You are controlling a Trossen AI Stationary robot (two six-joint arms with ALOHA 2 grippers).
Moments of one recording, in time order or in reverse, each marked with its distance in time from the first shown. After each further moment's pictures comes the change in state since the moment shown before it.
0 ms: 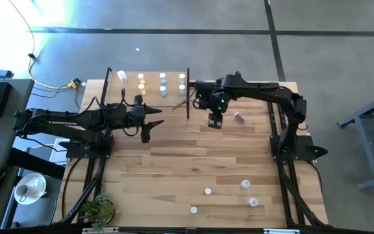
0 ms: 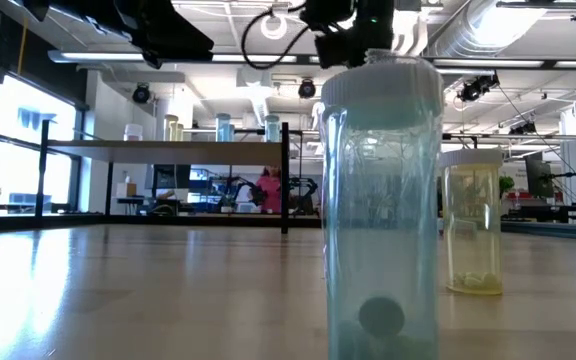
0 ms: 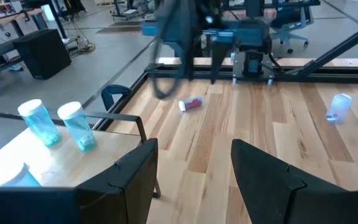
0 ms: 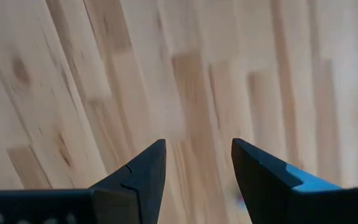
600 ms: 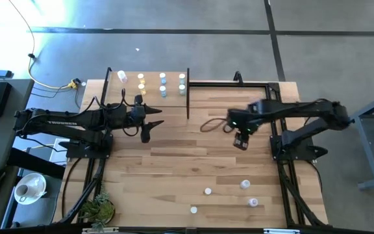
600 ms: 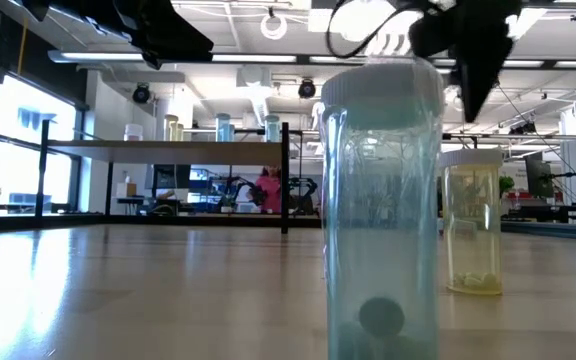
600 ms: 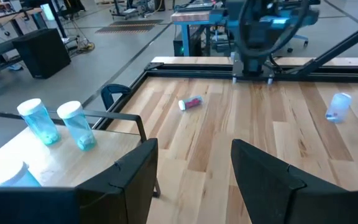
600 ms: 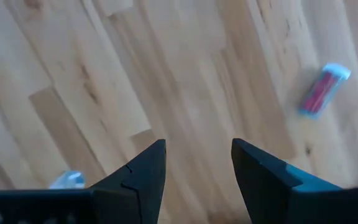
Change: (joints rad) left arm 0.000 0.000 0.000 -0.003 0.000 0.000; right arm 0.230 -0.515 -0.606 0.138 0.031 0.415
